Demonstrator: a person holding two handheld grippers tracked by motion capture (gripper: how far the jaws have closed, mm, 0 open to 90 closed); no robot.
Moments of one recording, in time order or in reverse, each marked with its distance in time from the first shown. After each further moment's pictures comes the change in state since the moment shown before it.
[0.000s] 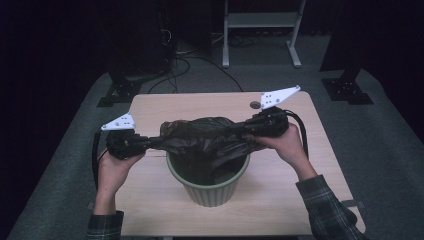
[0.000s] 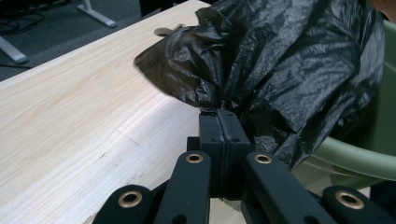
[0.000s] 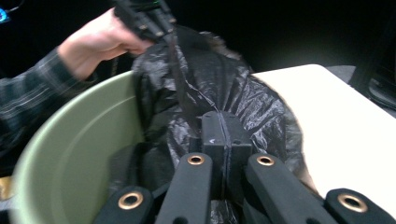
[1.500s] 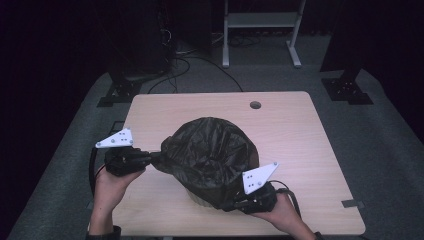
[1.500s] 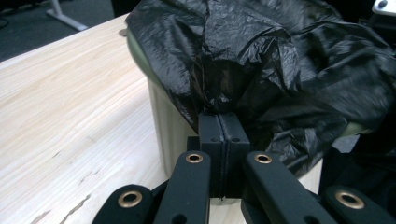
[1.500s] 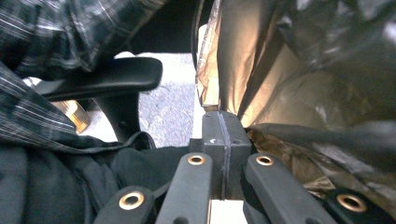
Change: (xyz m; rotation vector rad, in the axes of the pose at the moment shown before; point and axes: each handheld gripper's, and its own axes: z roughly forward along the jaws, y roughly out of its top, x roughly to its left) left arm -0.031 -0.018 -0.010 -0.009 -0.076 0.015; right arm 0.121 -0.101 0.057 0.156 0.187 -0.048
